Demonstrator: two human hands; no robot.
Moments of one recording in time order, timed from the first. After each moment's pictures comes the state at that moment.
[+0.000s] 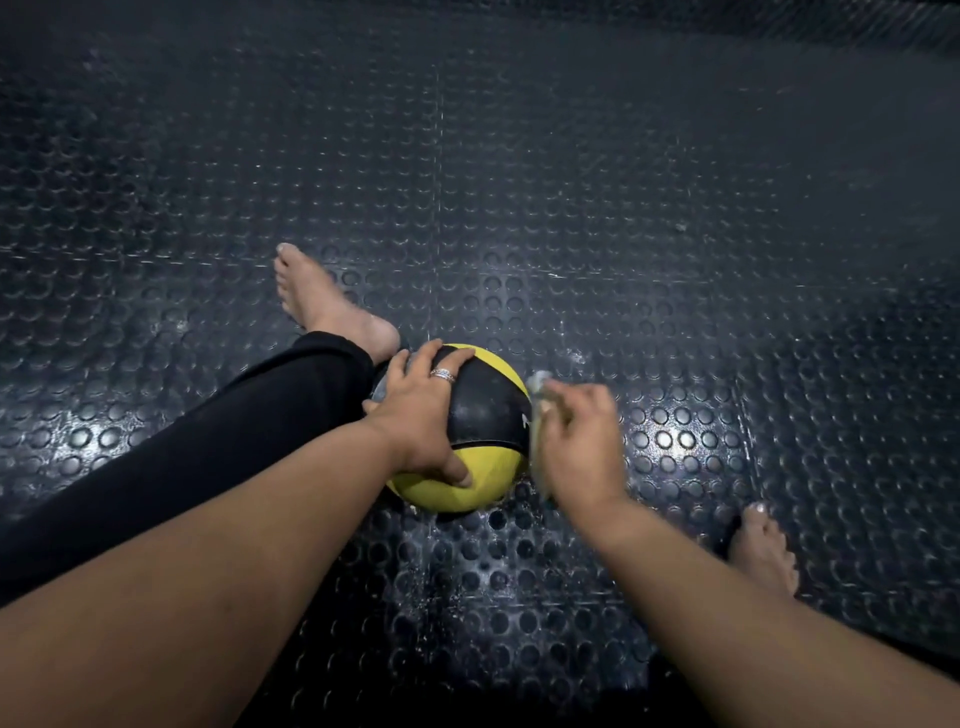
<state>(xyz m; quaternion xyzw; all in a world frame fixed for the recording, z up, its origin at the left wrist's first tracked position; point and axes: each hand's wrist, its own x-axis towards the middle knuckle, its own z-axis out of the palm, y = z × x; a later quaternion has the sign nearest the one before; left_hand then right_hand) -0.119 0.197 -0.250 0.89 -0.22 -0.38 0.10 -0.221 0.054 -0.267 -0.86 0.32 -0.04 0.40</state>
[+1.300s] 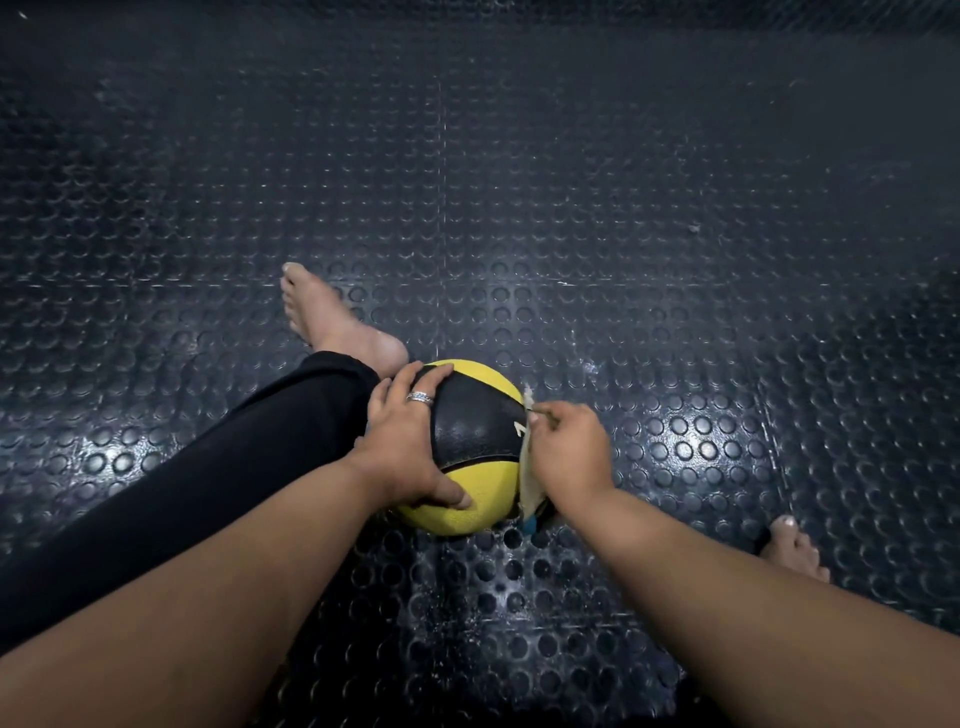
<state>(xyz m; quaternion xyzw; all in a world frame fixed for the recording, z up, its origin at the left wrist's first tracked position) -0.117 0.218 -0.259 0.89 -0.18 -0.36 0.20 -0.194 0.061 -0.278 -0.83 0.38 0.03 0.42</state>
